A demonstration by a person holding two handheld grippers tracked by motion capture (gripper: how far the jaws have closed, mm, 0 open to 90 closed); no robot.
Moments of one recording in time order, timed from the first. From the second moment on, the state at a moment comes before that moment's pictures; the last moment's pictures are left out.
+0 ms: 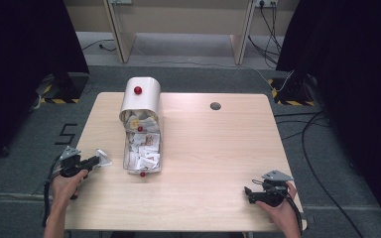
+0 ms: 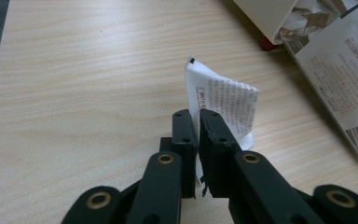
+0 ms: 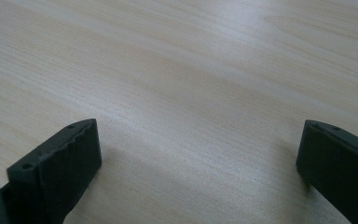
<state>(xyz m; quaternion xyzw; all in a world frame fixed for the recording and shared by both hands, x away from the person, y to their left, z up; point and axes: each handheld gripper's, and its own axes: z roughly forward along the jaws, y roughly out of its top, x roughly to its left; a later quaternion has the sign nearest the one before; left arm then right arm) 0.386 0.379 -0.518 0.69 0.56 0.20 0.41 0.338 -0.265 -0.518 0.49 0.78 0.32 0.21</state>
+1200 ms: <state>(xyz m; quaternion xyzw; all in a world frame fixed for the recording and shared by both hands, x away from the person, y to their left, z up) 0.363 0.363 -0.489 0.71 0.51 0.23 0.42 0.338 -0.265 -0.518 0.49 0.78 0.32 0.21</state>
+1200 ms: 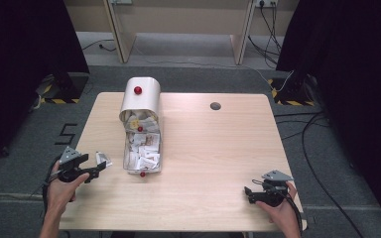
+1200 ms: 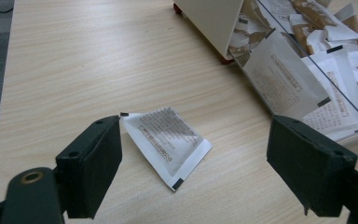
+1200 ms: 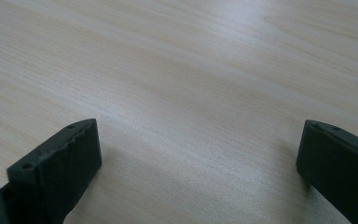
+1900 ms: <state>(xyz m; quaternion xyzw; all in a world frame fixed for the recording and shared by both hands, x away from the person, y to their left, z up) 0.339 0.348 -0.491 0.73 0.48 0.24 0.41 0.338 -0.265 -0.518 0.49 0.78 0.32 0.21</state>
